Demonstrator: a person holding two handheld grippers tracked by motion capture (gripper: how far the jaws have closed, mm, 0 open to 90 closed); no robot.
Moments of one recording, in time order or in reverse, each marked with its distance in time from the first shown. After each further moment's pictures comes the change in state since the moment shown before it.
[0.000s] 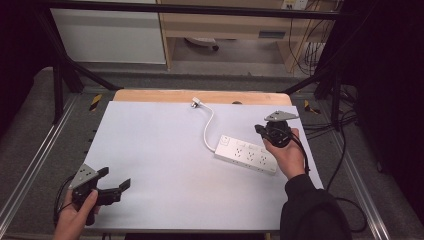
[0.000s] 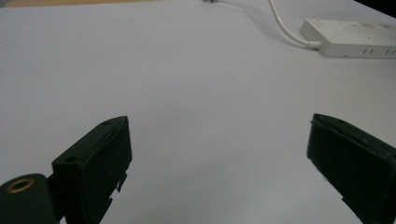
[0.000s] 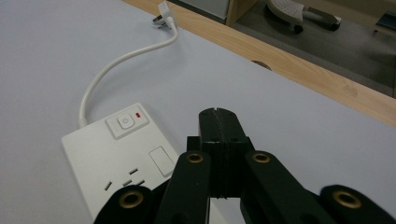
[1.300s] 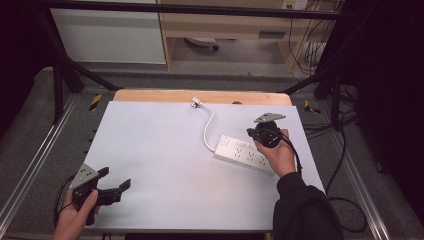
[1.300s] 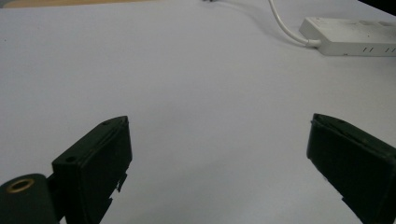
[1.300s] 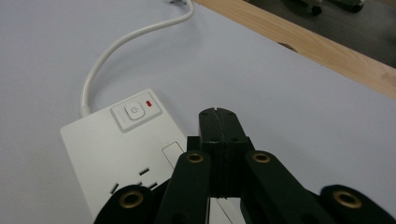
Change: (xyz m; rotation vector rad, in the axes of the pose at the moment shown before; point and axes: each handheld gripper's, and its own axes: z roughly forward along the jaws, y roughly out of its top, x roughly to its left) left arm 0.000 0.000 0.000 0.001 -0.003 0.007; right arm 0.011 -0.003 0.029 0.073 0.033 -0.013
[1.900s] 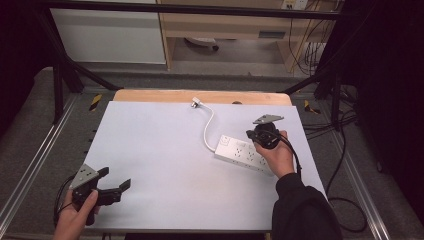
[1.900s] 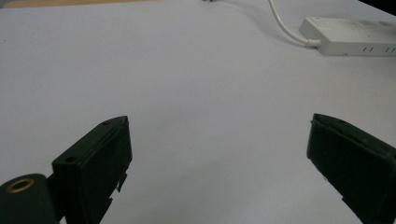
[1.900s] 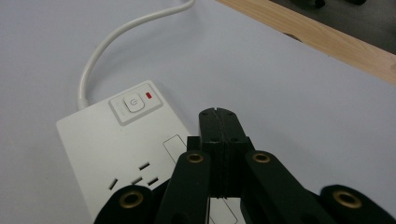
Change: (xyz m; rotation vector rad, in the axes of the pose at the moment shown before) left arm 0.000 0.000 0.000 0.000 -0.001 0.001; right arm 0.001 -0.005 0.006 0.021 0.006 0.005
